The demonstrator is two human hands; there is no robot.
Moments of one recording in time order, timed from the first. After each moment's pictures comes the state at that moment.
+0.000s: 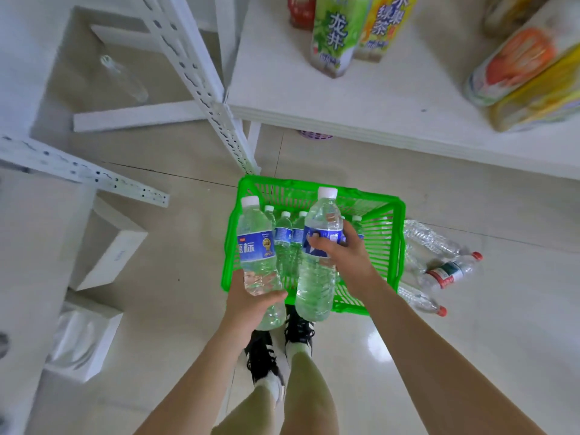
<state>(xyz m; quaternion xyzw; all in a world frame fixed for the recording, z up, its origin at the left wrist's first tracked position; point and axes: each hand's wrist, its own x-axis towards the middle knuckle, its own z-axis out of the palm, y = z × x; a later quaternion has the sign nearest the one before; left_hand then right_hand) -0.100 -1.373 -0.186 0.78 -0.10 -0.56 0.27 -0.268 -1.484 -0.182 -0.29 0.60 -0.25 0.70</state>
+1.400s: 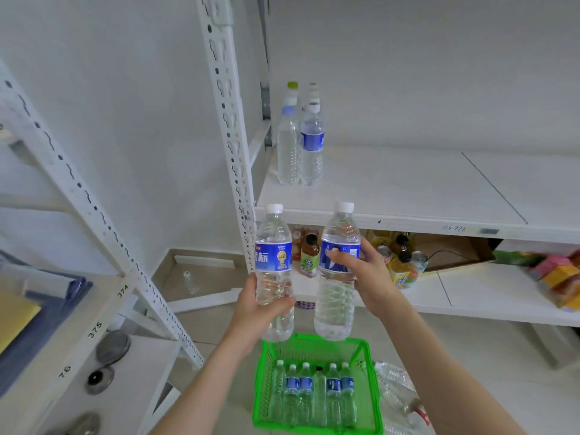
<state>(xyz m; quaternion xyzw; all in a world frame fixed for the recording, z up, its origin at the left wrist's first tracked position) -0.053 -1.386 0.252 0.59 -0.41 -0.48 0.50 -0.263 -1.446 0.318 -0.45 0.45 -0.48 0.60</state>
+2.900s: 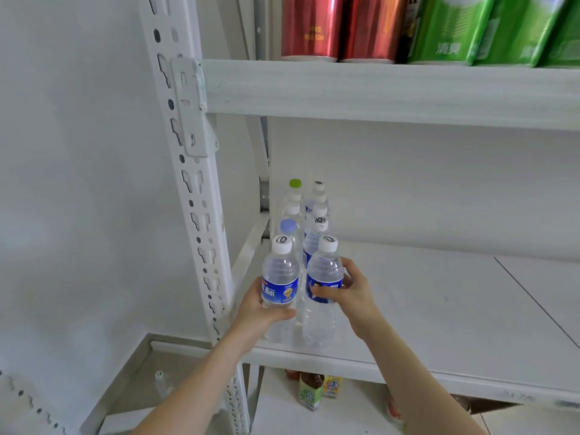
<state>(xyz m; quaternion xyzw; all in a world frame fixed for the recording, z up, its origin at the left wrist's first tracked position) -0.015 -1.698 0.323 0.56 -0.49 -0.45 0.50 -0.217 -1.725 0.371 -0.52 0.41 -0.50 0.56</state>
